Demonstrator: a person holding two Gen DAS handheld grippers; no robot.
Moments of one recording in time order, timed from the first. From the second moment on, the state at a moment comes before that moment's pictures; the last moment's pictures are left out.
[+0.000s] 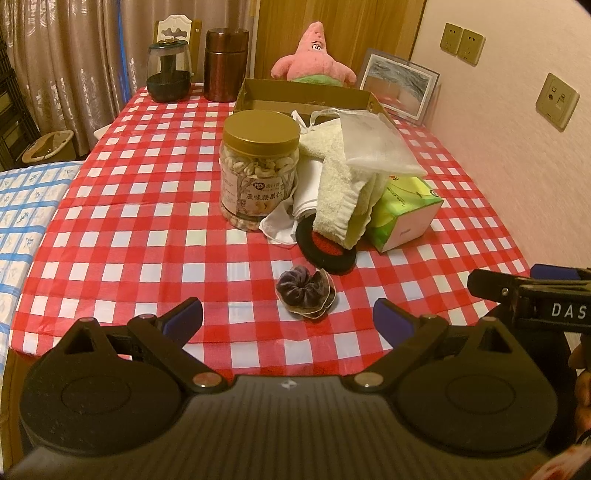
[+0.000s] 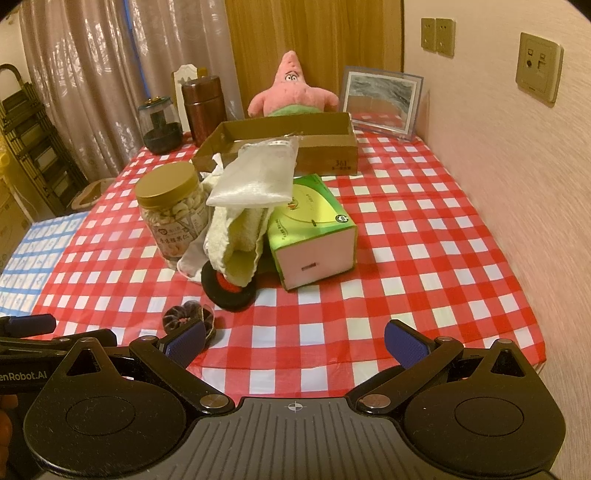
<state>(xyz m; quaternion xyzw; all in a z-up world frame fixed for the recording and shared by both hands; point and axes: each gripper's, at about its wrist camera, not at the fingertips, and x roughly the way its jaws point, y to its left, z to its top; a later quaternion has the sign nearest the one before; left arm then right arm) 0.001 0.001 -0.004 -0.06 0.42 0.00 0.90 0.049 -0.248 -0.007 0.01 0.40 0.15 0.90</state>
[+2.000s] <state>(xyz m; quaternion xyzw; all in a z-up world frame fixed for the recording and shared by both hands) 0.023 0.005 -0.025 -0.07 0.45 0.00 0.89 0.066 -0.253 -0.019 0.02 0.40 0.14 0.90</state>
